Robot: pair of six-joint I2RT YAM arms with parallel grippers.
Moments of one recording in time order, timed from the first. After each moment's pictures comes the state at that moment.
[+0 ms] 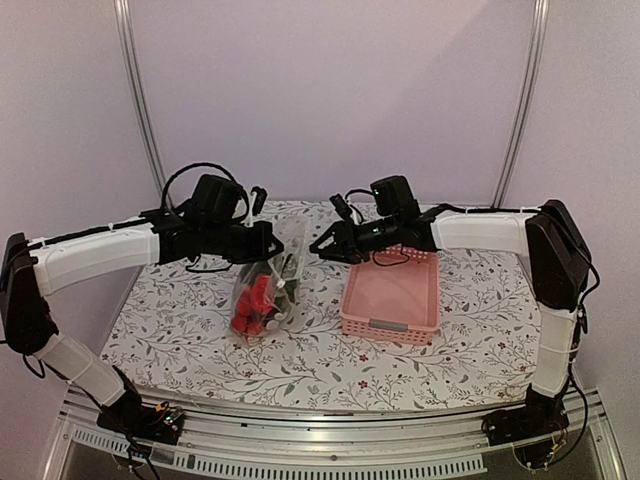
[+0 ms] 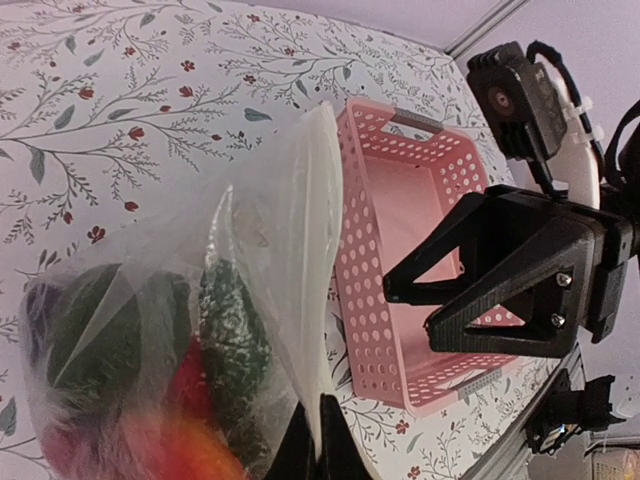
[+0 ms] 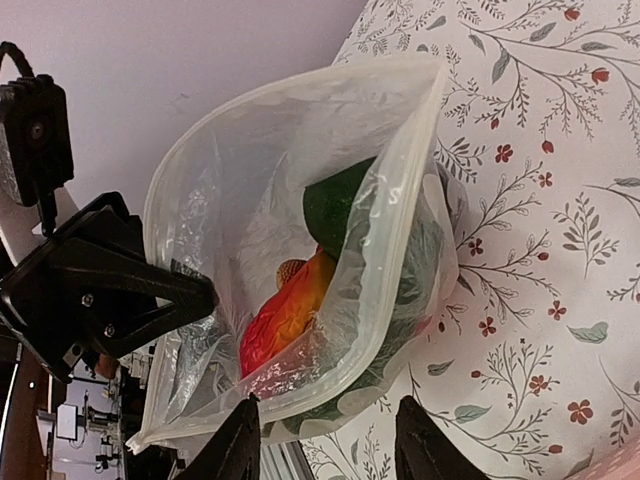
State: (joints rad) left arm -0.69 1.48 1.12 -0.30 0.10 -0.58; right arm 0.70 1.98 1.46 -0.02 -0.73 0.64
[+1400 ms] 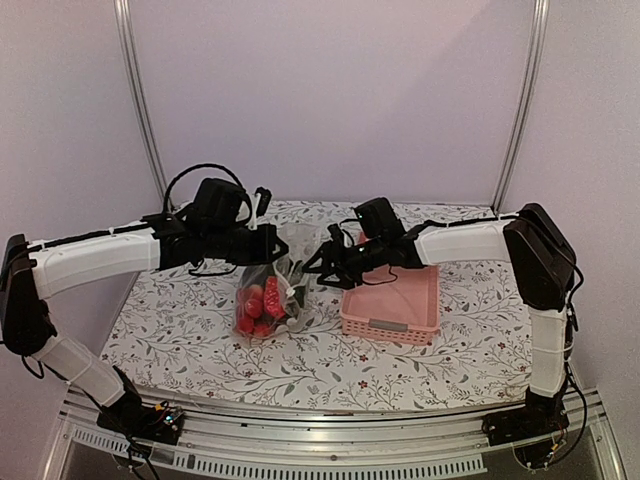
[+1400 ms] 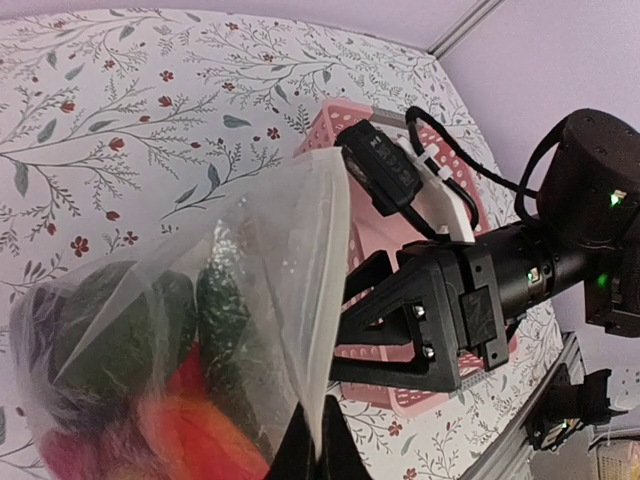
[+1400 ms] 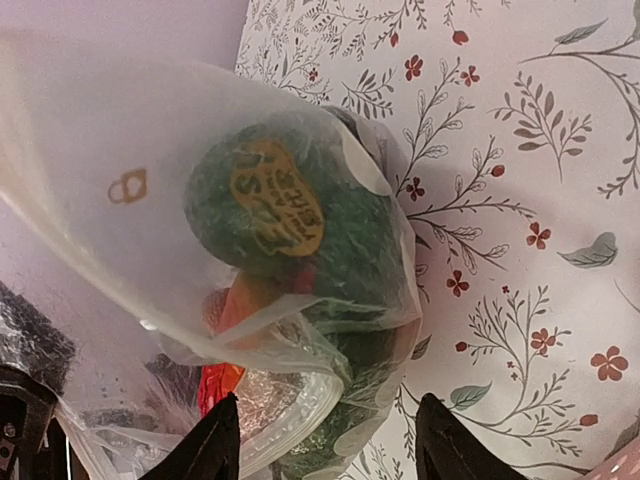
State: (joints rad) left arm -0.73 1.47 1.10 -0.24 0.08 -0.57; right arm 0.76 2.07 1.43 -0.02 -0.61 0.91
